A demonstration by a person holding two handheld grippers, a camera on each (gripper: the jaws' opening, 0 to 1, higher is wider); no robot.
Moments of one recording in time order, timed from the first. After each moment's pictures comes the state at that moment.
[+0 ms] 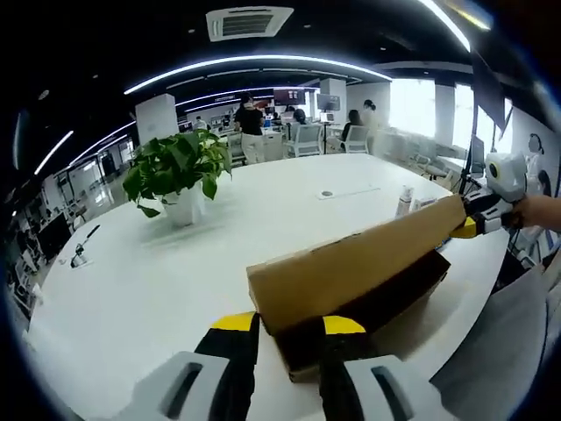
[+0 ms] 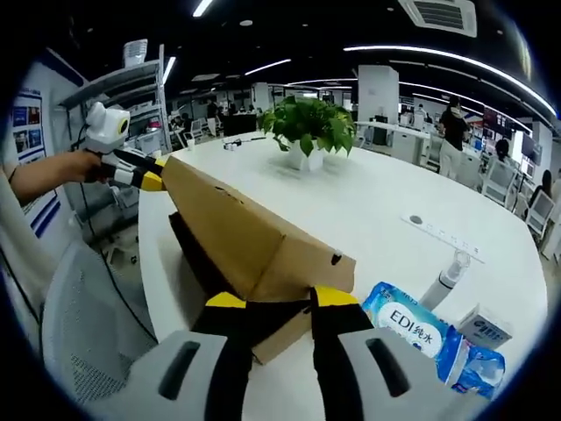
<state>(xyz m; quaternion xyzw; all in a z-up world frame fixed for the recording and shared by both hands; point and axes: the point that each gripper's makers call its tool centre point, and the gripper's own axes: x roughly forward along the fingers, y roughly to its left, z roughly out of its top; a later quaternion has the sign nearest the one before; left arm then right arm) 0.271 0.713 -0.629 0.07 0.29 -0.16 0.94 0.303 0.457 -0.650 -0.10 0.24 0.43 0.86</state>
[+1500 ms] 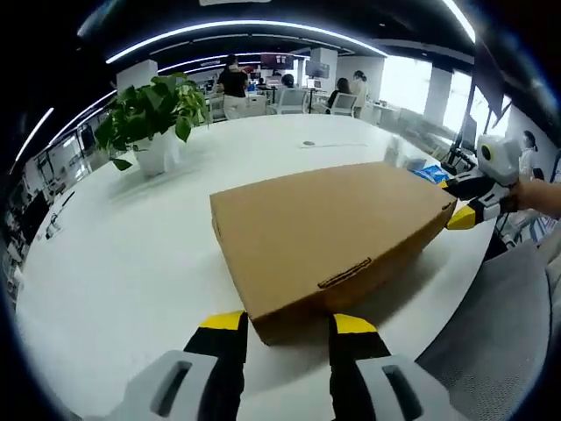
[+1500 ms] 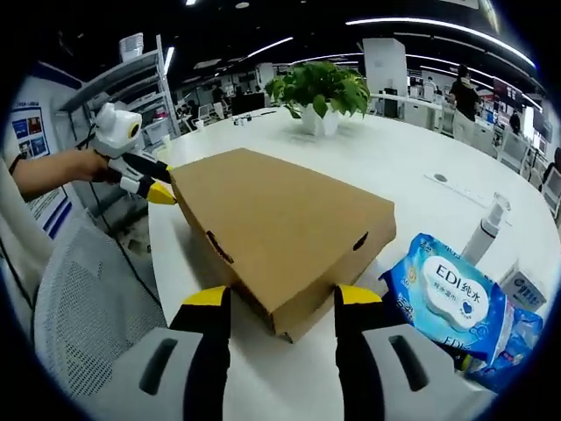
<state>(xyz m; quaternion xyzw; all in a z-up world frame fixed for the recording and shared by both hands) 0.244 0.704 -0.710 0.06 0.38 -0.20 0.90 0.280 0.469 -0.711 -0.08 0.31 0.45 0.84</state>
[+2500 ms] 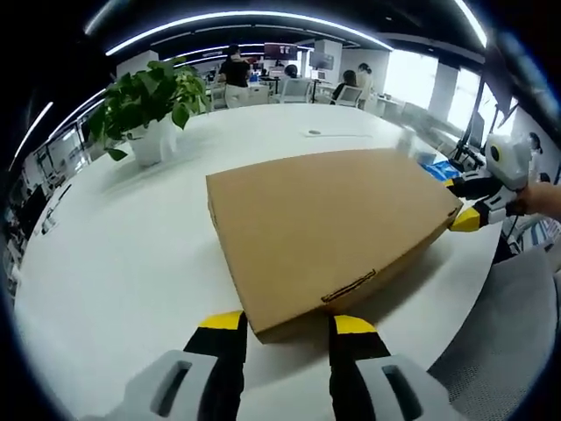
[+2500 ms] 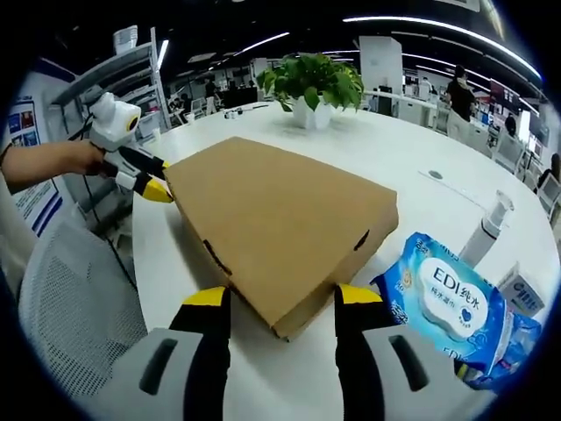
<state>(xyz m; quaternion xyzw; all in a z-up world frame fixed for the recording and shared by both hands) 0.271 0.702 -0.726 0.05 0.40 -0.20 0.89 0.303 0.470 -0.724 -0.10 0.31 0.43 0.84</state>
